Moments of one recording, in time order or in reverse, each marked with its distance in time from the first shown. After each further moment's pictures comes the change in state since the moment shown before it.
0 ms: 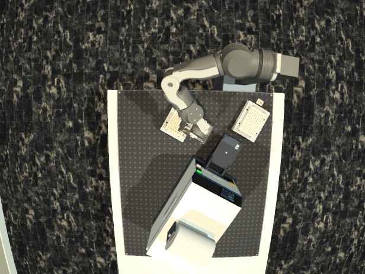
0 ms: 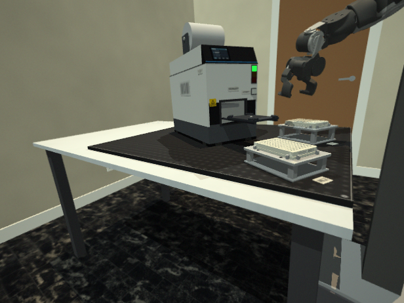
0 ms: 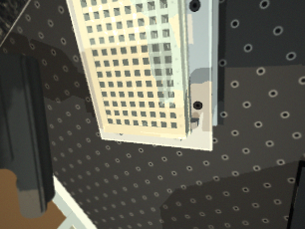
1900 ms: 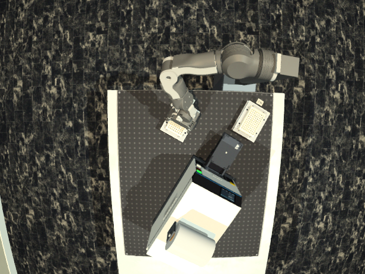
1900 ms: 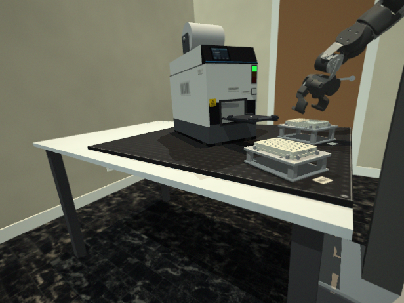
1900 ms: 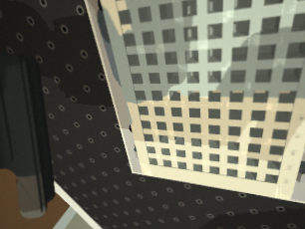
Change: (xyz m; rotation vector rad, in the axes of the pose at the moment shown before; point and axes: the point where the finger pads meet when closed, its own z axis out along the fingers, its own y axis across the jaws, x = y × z) arm 0.017 -0.065 0.056 -0.016 -0.119 -0.008
